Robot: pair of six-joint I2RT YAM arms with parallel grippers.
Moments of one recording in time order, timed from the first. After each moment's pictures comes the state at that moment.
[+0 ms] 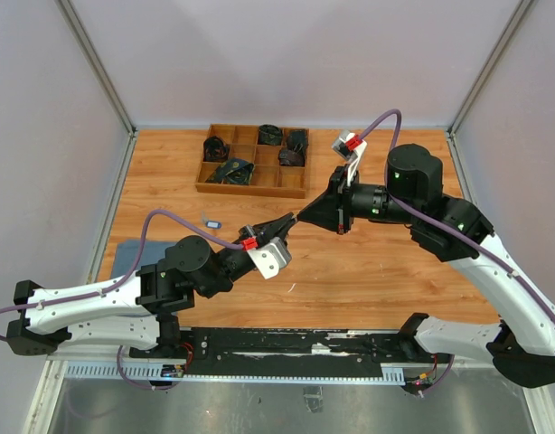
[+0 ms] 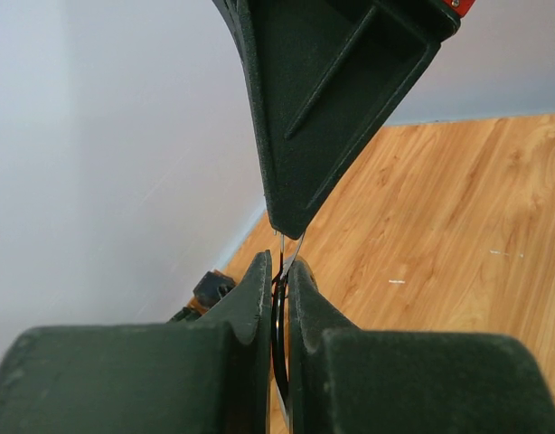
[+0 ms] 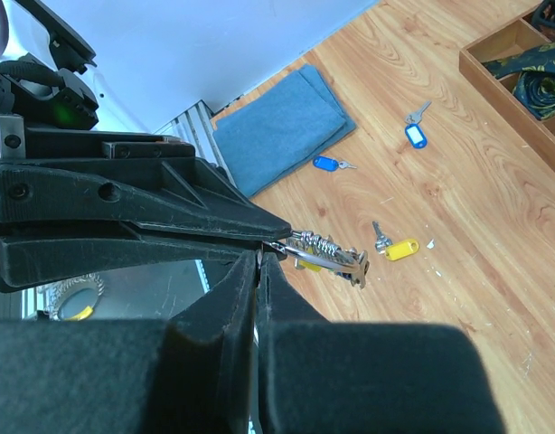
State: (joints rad) left arm -1.36 0.91 0.93 0.13 -0.41 0.62; right arm 0.80 1.10 1.50 -0.67 -0.46 0.29
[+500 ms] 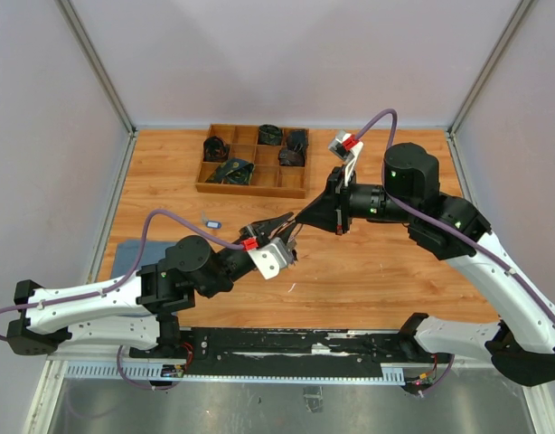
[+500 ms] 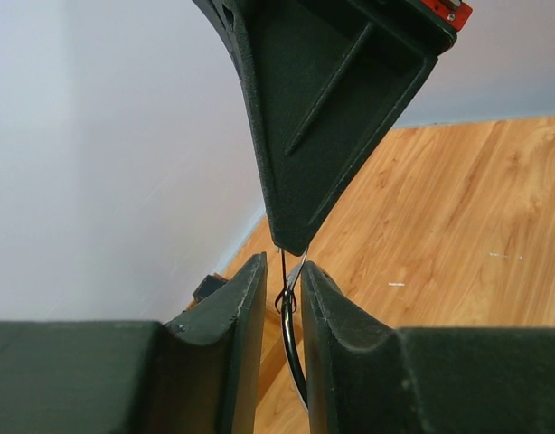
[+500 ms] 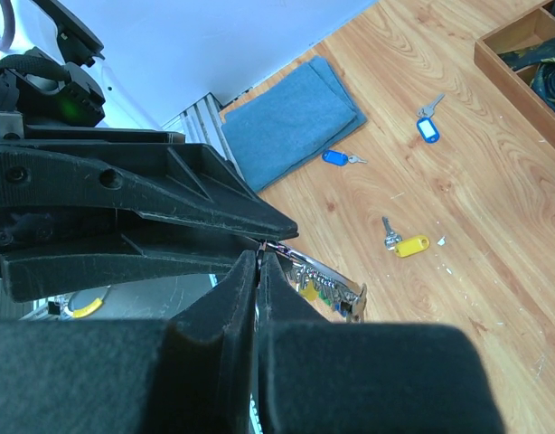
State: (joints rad) left arm -1.36 0.91 0.93 0.13 -0.42 0.62; right arm 0.80 1.11 1.51 -0.67 -0.48 0.30
